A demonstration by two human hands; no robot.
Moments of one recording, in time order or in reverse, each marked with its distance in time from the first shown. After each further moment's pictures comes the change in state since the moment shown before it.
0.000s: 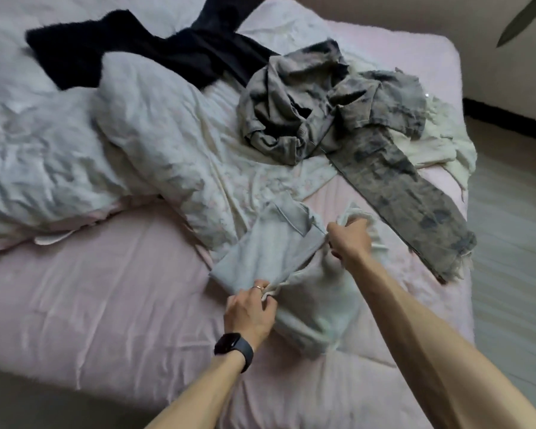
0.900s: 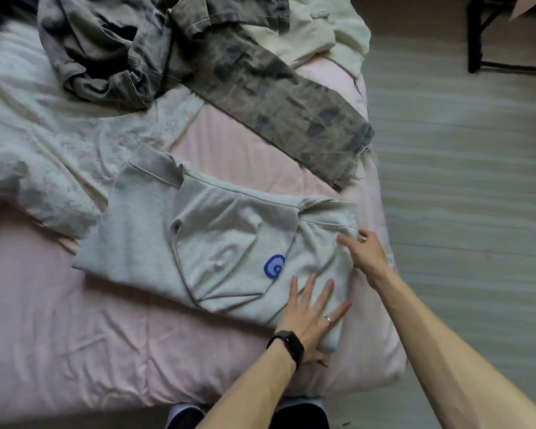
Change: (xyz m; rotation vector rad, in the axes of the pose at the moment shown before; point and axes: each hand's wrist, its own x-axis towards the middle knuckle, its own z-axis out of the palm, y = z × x) left_hand -0.120 0.155 0.244 0.756 -0.774 0.946; right_hand 0.051 0.302 -0.181 0.324 -0.051 0.330
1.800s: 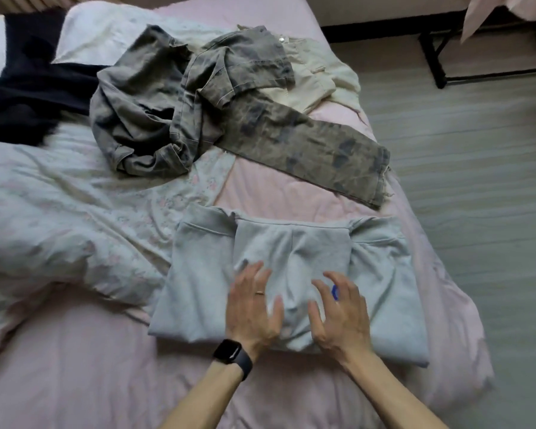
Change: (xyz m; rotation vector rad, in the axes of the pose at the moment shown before) left_hand -0.130 -0.211 -0.041 -0.369 0.846 -0.269; right_hand -0.147 0.016 0.186 -0.645 0.439 -0.863
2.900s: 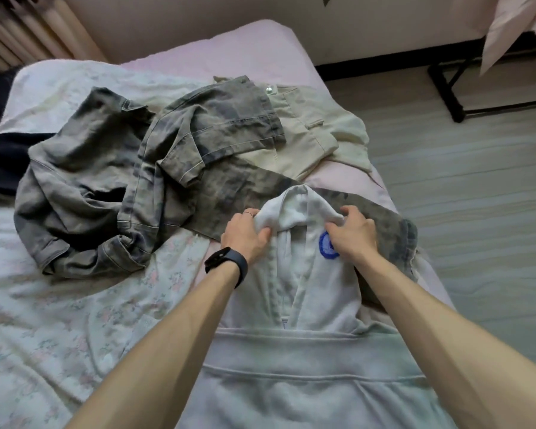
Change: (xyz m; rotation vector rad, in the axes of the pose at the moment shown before) left_hand 0.389 -0.034 0.055 -0.001 -0.207 -0.310; right_hand 0.398 0.081 0.028 0.340 -0.153 0.556
